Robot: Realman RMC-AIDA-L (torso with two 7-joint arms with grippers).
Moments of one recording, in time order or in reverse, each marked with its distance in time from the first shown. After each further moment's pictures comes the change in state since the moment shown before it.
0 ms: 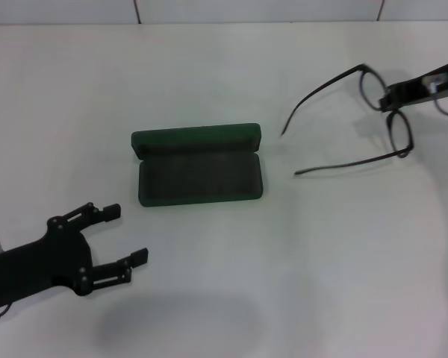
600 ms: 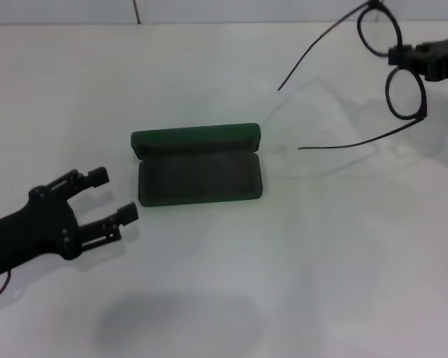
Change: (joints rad) left arm -0.015 -0.003 -0.083 0.000 -0.081 0.103 -0.164; right arm -0.255 0.001 0.230 -0.104 0.615 -0.149 -0.794
